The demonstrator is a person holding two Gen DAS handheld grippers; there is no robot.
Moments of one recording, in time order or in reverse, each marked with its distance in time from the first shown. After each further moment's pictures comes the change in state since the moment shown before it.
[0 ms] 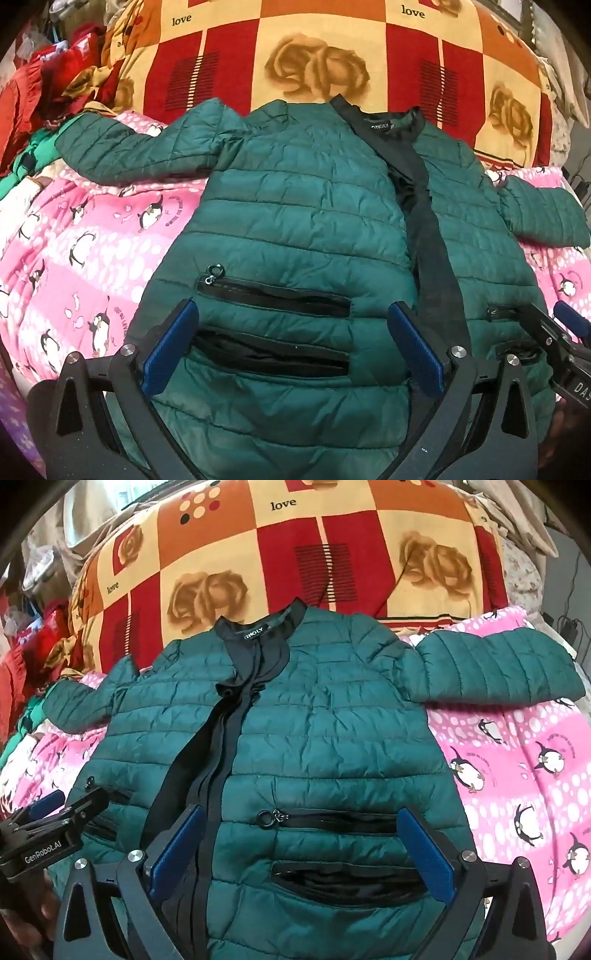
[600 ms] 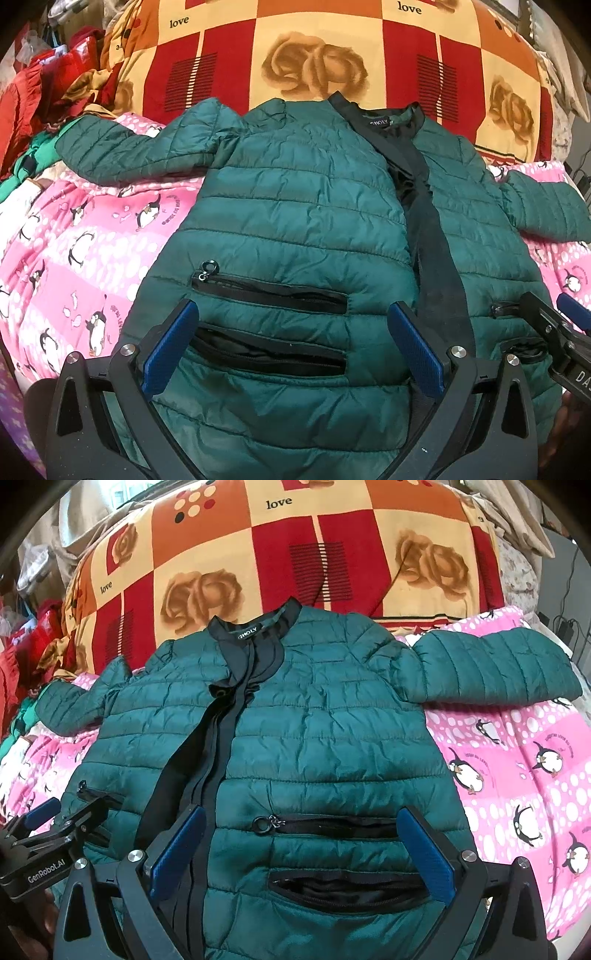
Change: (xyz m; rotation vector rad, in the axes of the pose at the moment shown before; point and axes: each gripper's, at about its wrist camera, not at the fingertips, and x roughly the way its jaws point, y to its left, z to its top) left arm 0.002 -0.005 -0.009 0.006 -0.008 0.014; right arm 0.007 0.004 -0.001 0.002 -0.003 -0.038
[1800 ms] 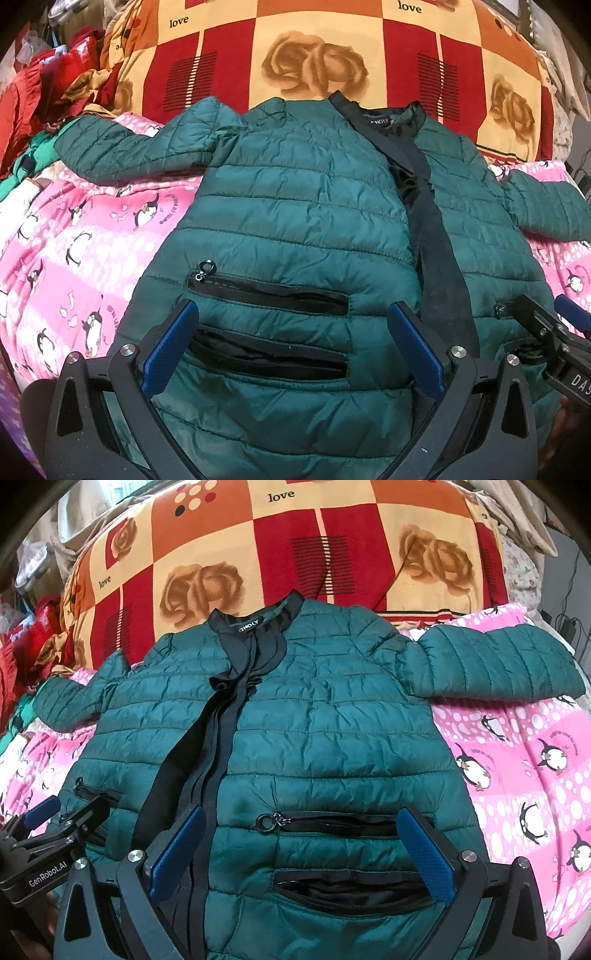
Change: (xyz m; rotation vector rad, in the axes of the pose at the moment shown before) left arm 0.004 -0.002 -0.003 0.012 -0.063 -0.003; right arm 0.007 0.004 -0.001 0.014 0.005 0.013
